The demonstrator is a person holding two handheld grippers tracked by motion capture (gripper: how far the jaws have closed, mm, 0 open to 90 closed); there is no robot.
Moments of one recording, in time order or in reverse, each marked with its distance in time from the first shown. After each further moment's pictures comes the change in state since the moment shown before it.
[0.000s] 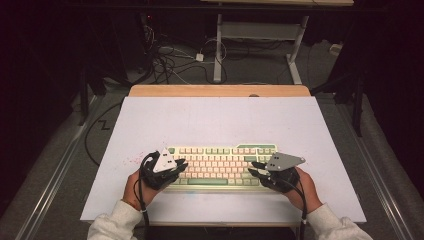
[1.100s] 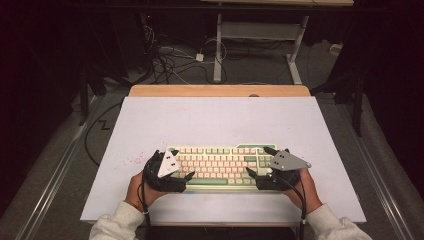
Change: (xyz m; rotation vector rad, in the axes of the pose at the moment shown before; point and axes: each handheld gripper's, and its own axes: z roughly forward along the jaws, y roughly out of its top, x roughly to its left) left arm -0.008 0.000 0.004 -0.056 0.080 0.041; right arm 0.003 0.003 -0.003 -0.132 -0.171 0.047
